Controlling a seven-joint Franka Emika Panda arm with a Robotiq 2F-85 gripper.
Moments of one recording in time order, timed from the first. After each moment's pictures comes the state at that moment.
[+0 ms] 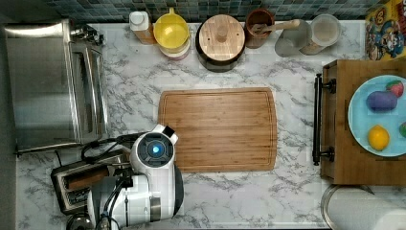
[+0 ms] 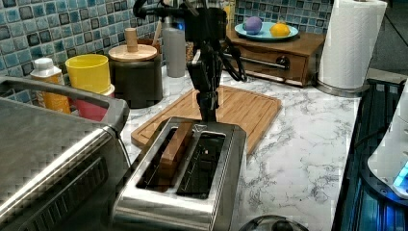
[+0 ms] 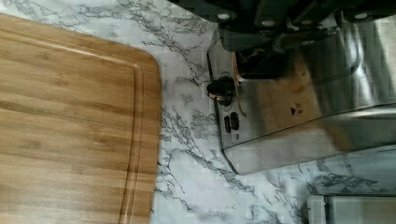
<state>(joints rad) 0.19 -0.11 0.19 -2.45 0.46 0.62 -0.86</state>
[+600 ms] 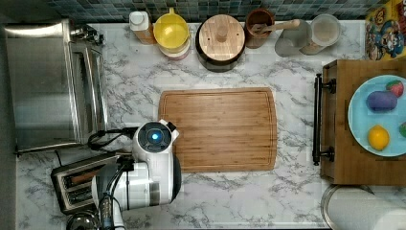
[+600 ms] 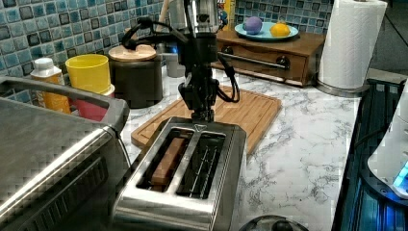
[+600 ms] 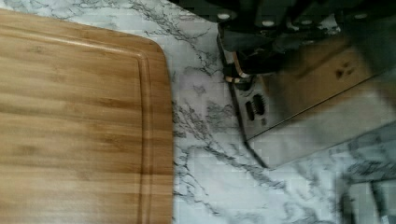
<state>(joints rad) 0.20 0.02 0.19 -2.41 0.44 0.67 -0.75</state>
